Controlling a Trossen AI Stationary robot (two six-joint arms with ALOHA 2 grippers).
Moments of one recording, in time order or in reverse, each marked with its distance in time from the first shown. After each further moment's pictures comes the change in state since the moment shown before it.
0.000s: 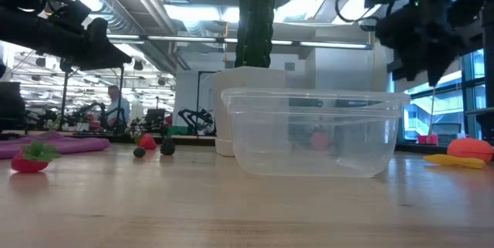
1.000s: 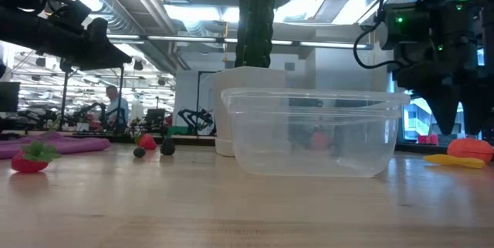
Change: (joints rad) left arm 0.000 0.000 0.000 0.000 0.000 0.000; right arm 0.110 -0.019 -0.342 0.218 -0.023 0.218
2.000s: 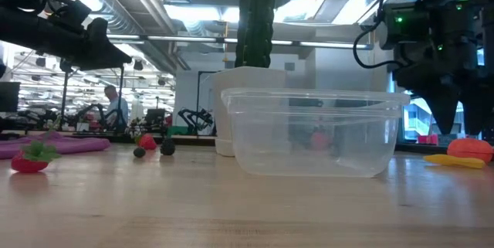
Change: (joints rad) left arm 0.000 0.000 0.000 0.000 0.000 0.000; right arm 0.000 0.000 0.000 0.009 -0.018 -0.003
